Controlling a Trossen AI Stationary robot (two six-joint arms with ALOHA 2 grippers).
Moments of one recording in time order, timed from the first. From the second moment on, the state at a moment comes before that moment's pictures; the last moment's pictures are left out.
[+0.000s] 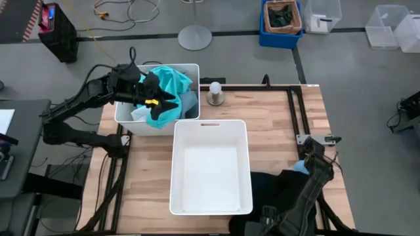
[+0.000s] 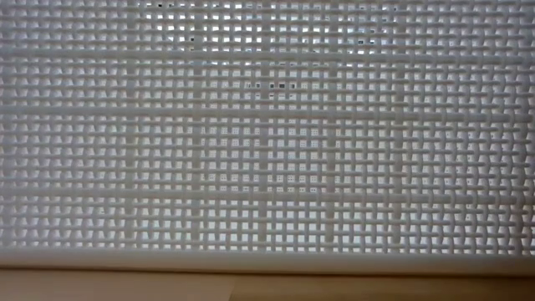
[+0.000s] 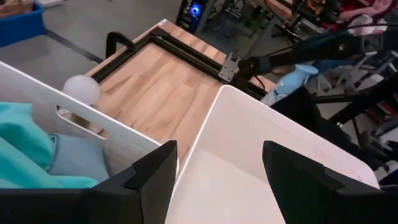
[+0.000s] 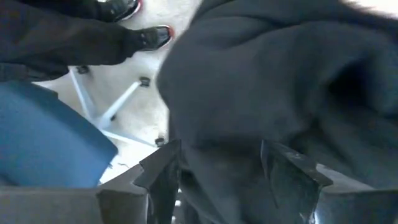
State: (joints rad) left arm 0.35 1.10 1.46 -0.79 0.15 -0.32; right arm 0.89 2.22 2.32 -1.47 -0.07 1.09
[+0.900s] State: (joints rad) left arm 0.33 1.10 1.46 -0.79 0.15 -0.34; right arm 0.91 2.50 2.32 -1.49 -0.13 1.21
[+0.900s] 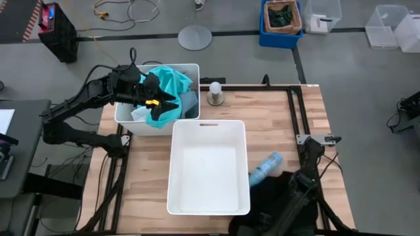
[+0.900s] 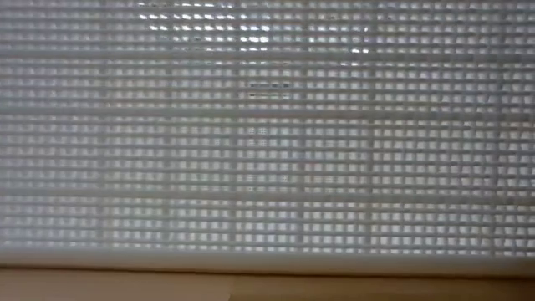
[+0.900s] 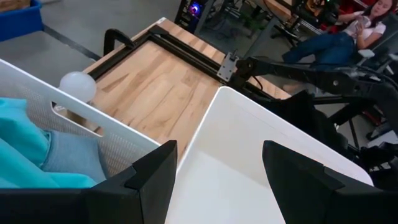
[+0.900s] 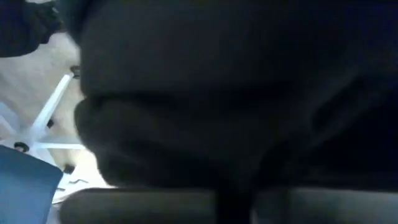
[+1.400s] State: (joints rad) left arm 0.33 1.10 1.46 -0.79 0.15 -0.33; right arm 0.98 2.25 2.31 -1.57 0.00 1.43
